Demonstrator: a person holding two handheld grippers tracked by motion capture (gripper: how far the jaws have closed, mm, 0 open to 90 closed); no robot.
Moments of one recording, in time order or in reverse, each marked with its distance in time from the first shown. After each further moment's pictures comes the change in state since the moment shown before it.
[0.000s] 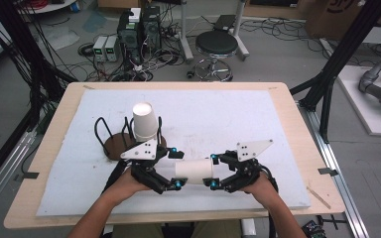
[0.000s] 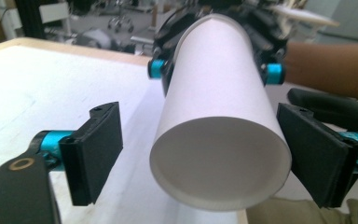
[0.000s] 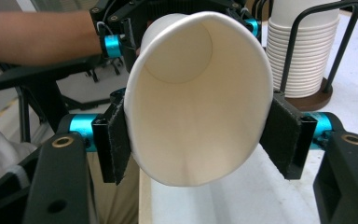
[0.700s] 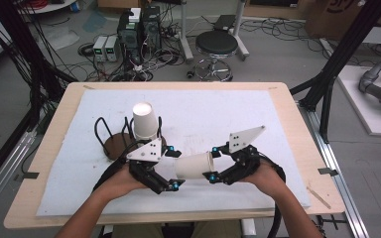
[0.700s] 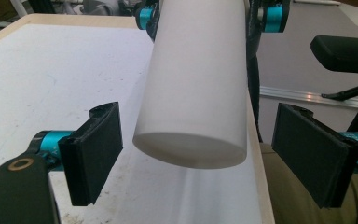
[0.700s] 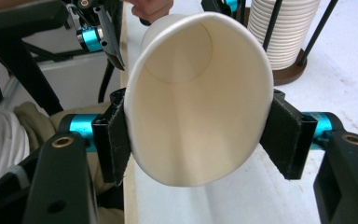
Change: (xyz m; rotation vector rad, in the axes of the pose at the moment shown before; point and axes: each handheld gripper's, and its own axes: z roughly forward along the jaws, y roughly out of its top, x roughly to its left) left arm -0.004 0.019 -0.003 0.203 0.047 0.126; right arm 0.001 0.042 -0.002 0.257 -0.090 -0.040
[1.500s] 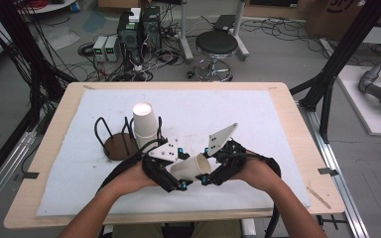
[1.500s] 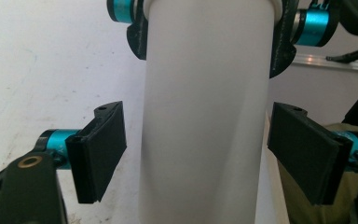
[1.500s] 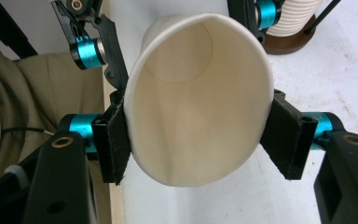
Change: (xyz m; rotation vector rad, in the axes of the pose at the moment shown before) left arm 0.005 0.010 0.030 0.168 -0.017 0.023; right arm 0.007 0.034 0.023 0.290 -0.056 -0.096
